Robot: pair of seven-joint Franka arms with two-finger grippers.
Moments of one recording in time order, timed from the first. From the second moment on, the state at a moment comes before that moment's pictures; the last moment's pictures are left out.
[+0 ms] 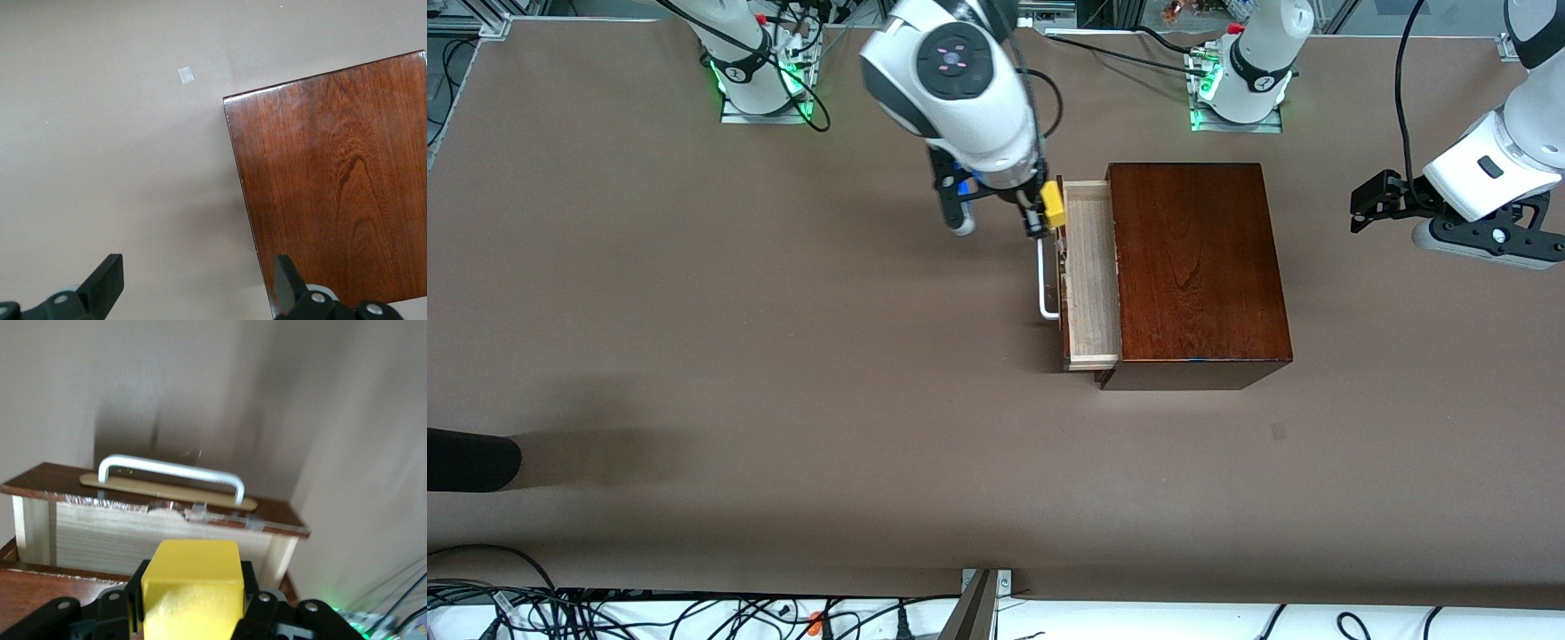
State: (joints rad) left arm -0.03 0.01 -0.04 -1.67 0.03 1.61 0.13; right arm 0.59 0.65 0.39 -1.13 0.02 1.89 2.26
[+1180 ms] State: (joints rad) left arm -0.03 0.01 -0.04 -1.67 0.03 1.61 0.13; right arm 0.73 0.86 0.31 -1.11 0.01 2.09 2.36
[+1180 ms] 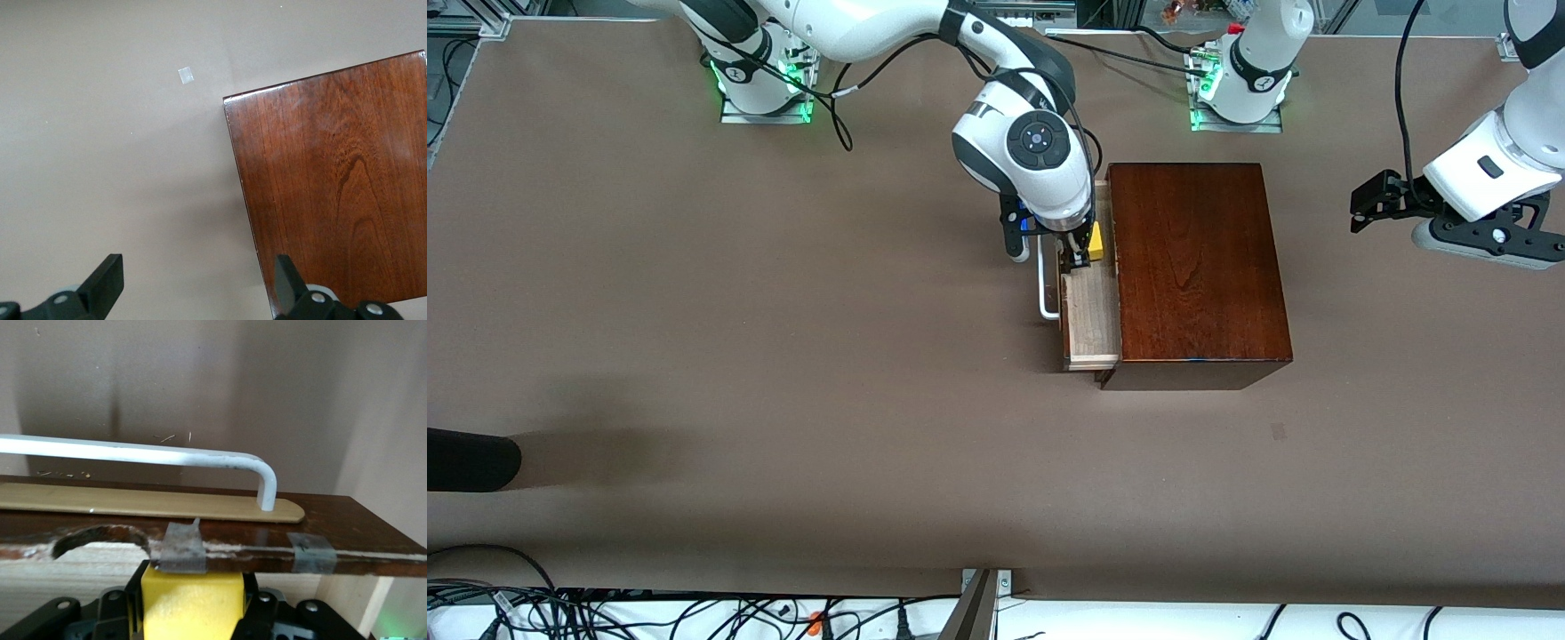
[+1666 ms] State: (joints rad) left arm -0.03 0.01 -0.04 -1.67 0.03 1.61 0.13; right arm 0.72 0.86 0.31 -1.07 0.01 2.08 2.37
